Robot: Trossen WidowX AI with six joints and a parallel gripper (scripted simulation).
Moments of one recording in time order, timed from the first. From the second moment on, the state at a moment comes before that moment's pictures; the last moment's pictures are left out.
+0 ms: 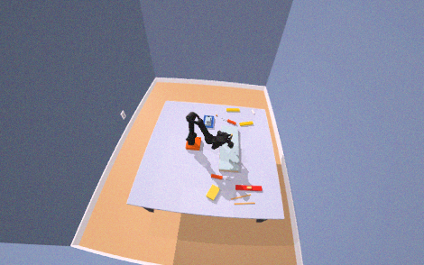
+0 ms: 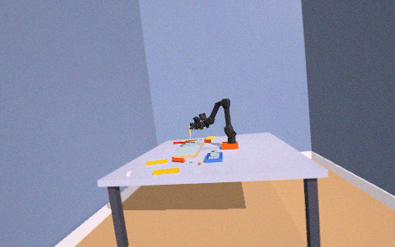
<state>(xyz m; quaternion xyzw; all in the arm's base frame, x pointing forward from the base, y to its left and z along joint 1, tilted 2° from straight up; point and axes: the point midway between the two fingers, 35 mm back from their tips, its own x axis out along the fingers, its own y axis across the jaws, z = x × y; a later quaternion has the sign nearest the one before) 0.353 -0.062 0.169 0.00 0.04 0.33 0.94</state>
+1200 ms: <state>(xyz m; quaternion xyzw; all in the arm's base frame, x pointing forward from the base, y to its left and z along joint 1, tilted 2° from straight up) 0.354 -0.062 0.149 0.00 0.04 0.33 0.94</state>
